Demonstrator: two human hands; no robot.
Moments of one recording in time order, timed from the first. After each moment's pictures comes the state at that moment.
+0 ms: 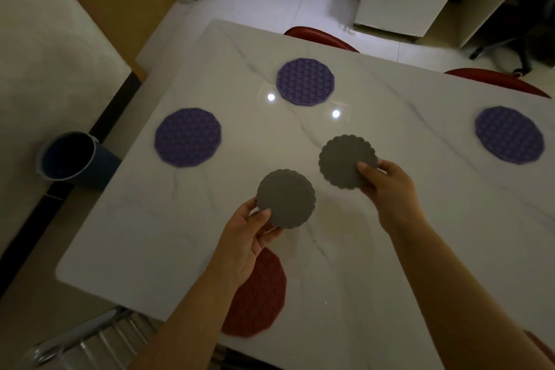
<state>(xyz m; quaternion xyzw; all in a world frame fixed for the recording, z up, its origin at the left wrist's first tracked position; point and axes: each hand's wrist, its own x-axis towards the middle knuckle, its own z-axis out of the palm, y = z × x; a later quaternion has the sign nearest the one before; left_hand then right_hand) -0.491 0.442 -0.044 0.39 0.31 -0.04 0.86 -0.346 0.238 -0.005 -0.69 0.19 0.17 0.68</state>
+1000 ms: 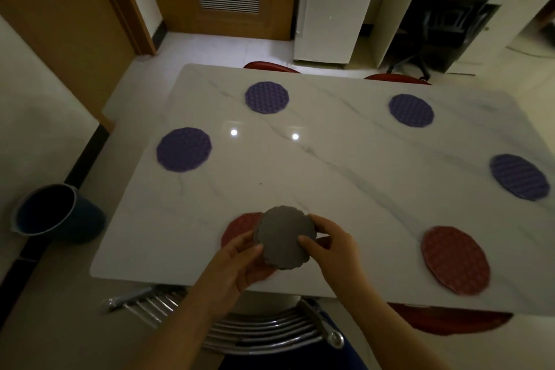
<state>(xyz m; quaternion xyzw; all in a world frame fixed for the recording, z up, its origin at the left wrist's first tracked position) -0.629 0.459 0.023 0.43 0.22 -0.20 0.85 -0.594 0.263 0.045 -0.85 0.05 0.13 0.51</state>
